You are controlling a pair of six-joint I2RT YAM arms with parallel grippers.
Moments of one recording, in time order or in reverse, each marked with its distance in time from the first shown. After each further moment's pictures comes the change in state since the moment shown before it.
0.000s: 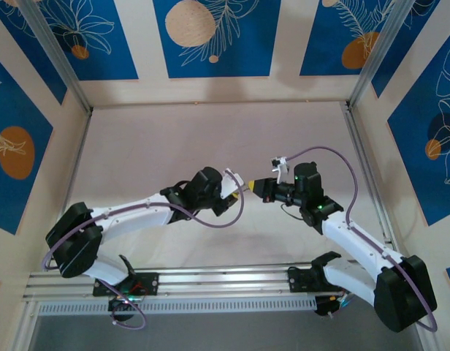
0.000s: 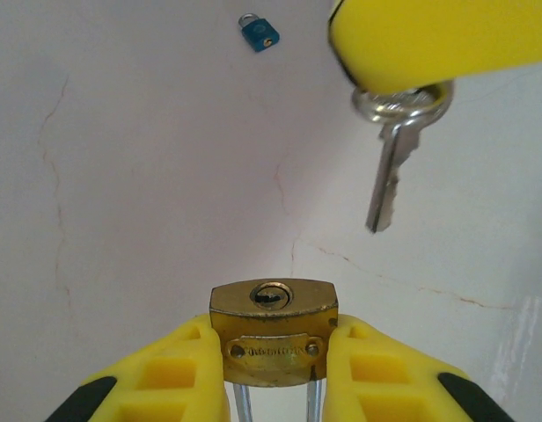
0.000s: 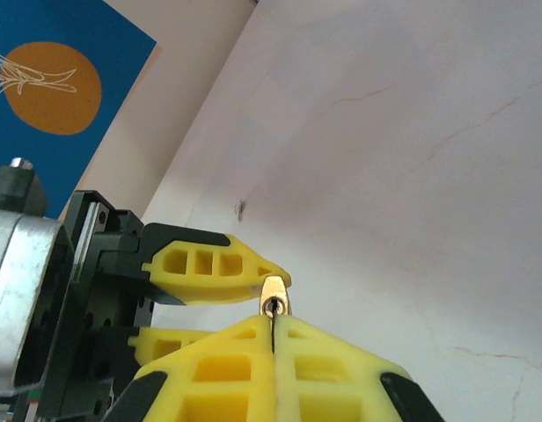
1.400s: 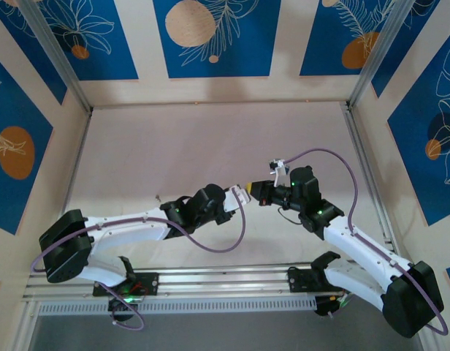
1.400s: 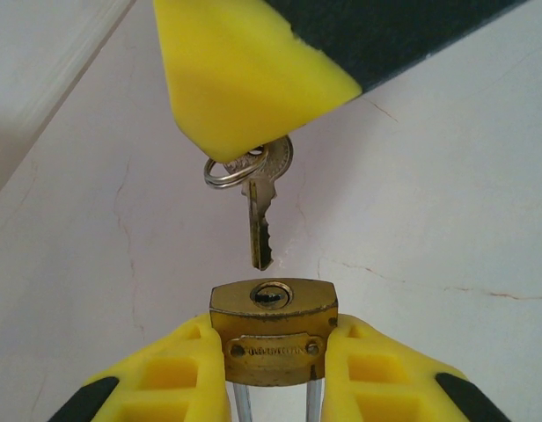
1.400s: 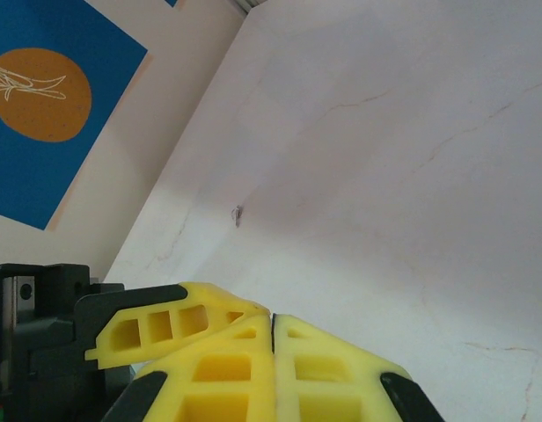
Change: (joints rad) left arm -0.149 -0.074 -0.089 0.118 -0.241 0.180; right arm 0.105 -0.066 0.003 -0.049 0.148 0.040
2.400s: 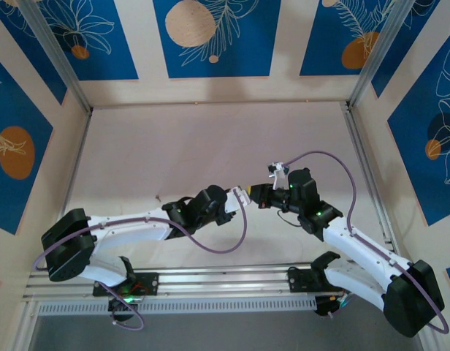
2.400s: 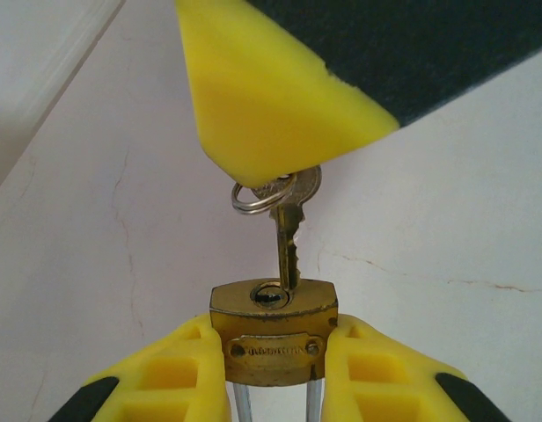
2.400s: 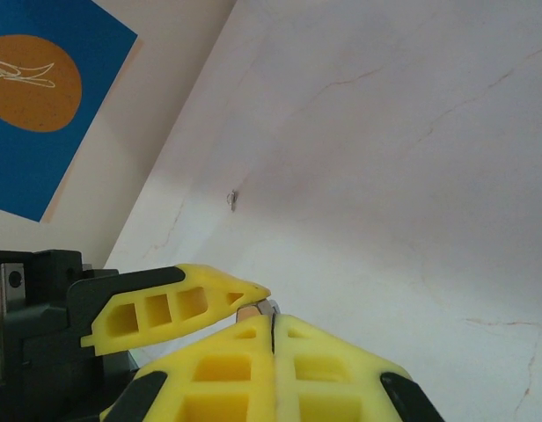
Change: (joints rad) left arm -0.005 0.018 0.000 0.000 -0.013 0.006; right arm 0.017 0.000 -0.019 -0.010 0.004 0.015
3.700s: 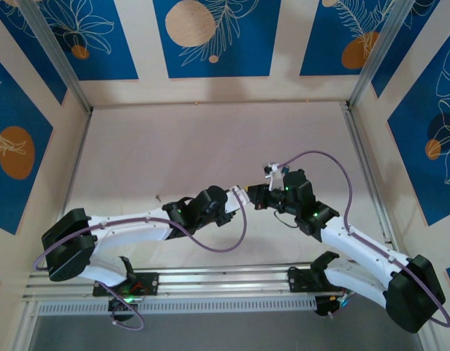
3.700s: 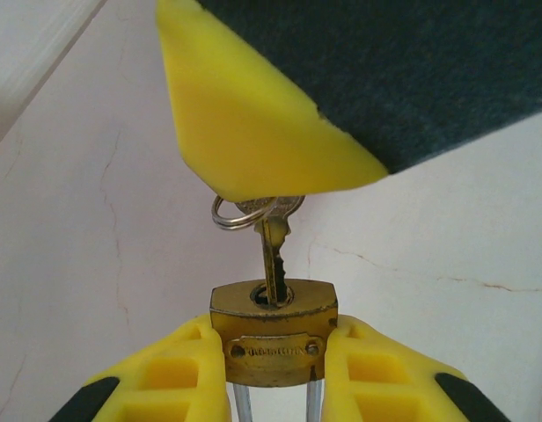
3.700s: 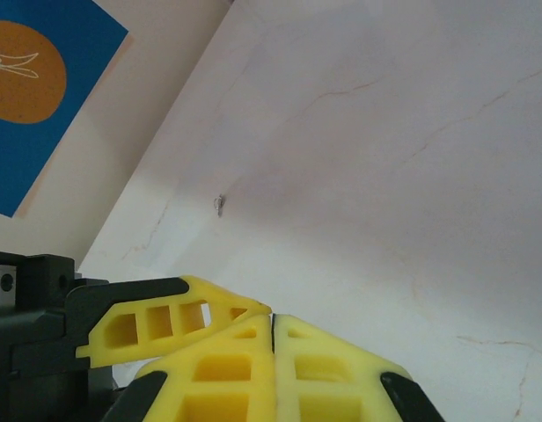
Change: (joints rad) left arm -0.002 0.001 0.000 -0.018 0.002 -0.063; right arm 0.069 0.021 0.000 0.028 0.100 -0.047
